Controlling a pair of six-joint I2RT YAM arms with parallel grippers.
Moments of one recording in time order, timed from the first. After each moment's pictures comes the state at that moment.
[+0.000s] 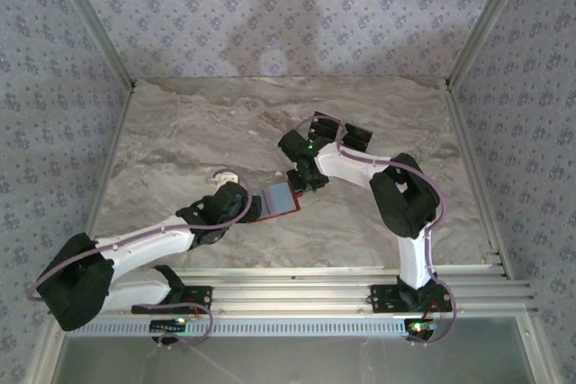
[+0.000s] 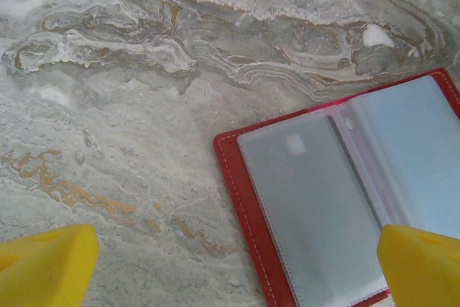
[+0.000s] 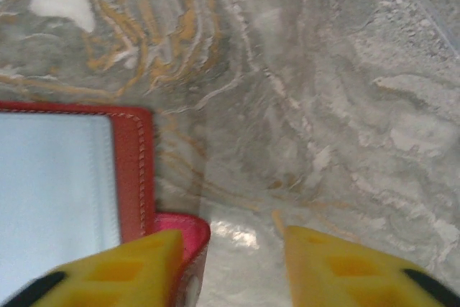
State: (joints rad) left arm -0.80 1.18 0.49 -0.19 -0.38 -0.64; right arm 0.72 1.97 1.39 -0.75 0.08 0.37
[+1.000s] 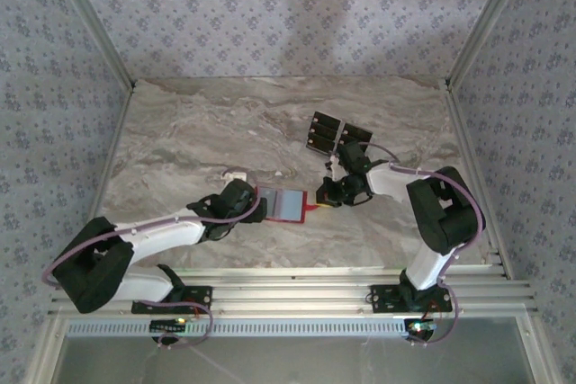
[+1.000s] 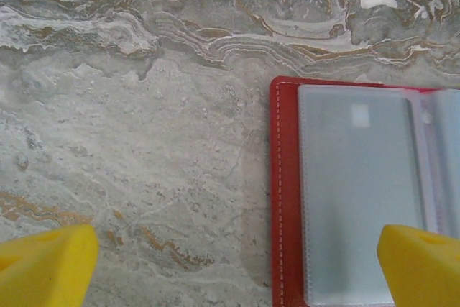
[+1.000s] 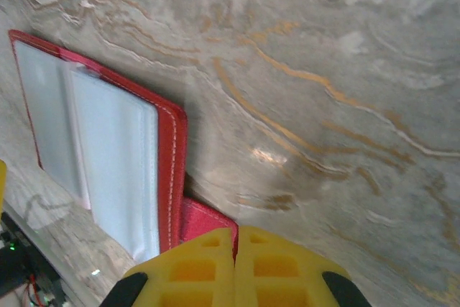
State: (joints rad) left arm -0.79 1.31 0.53 -0.15 -0.32 -0.60; right arm 0.44 1.70 0.86 -0.35 -0.56 0.50
